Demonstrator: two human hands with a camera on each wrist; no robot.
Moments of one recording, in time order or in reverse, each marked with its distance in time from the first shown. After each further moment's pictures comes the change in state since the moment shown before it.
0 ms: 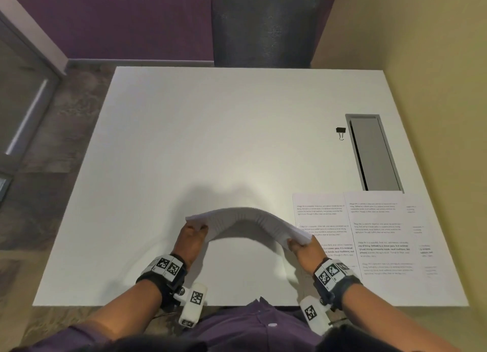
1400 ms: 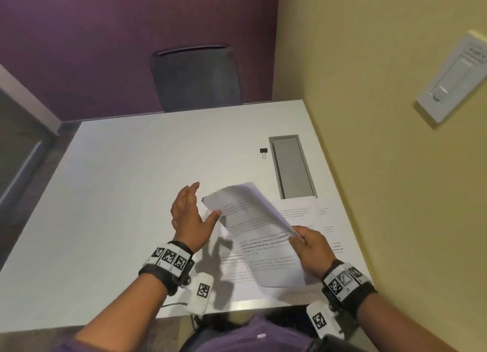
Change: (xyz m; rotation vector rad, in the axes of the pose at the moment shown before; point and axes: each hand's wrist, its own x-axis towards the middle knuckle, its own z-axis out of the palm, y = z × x) left_hand -0.127 0.169 0.213 0.434 0.215 0.498; right_hand -0.059 0.134 -0.237 0.150 0.114 -0.380
